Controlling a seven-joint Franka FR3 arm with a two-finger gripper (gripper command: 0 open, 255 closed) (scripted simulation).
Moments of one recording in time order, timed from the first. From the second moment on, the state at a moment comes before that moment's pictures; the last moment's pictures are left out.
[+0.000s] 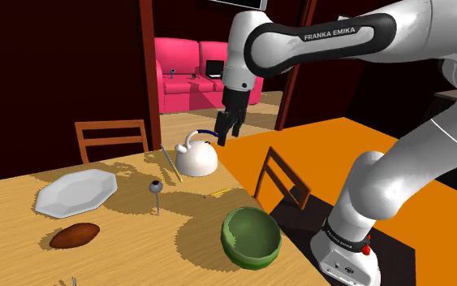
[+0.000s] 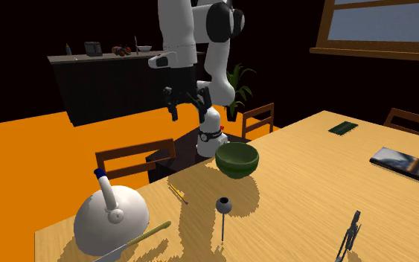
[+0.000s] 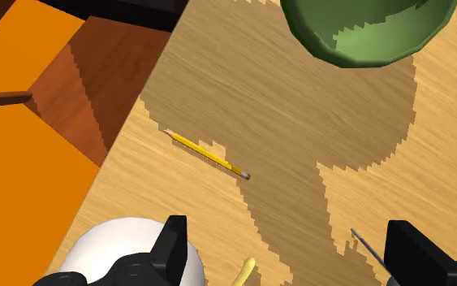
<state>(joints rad) 0.11 -0.45 0.22 -2.31 0.19 1.88 0.07</state>
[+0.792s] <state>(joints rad) 0.16 -0.06 0.39 -2.11 0.09 2.11 0.29</state>
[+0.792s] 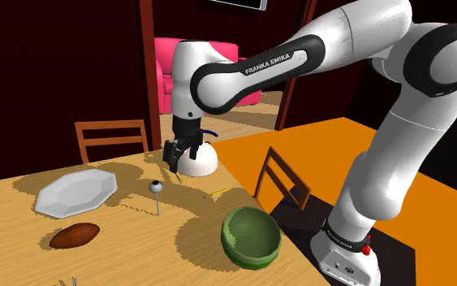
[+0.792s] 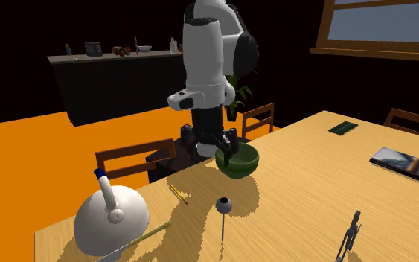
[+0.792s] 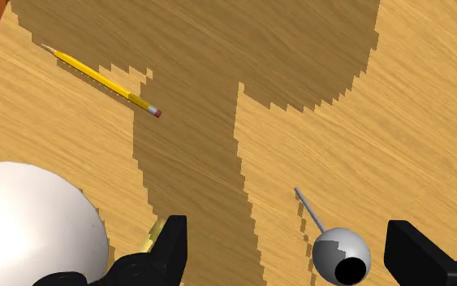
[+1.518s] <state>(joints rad) 0.22 0.21 0.43 -1.96 -0.05 2.21 0.44</state>
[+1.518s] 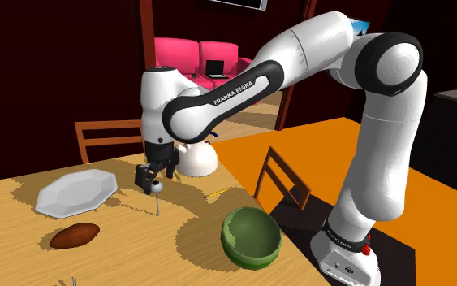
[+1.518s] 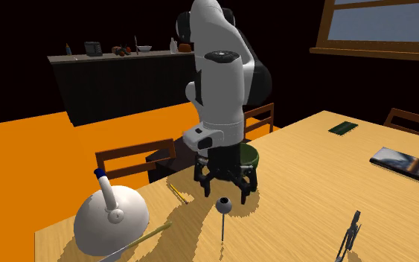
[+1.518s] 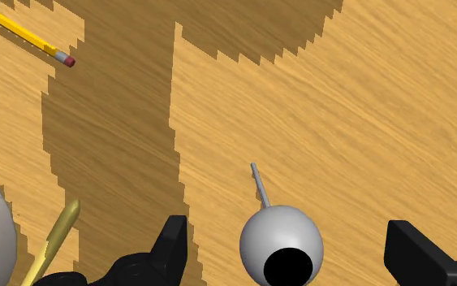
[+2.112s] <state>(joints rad) 0.22 0.23 0.42 -1.97 -0.06 2.24 0.44</state>
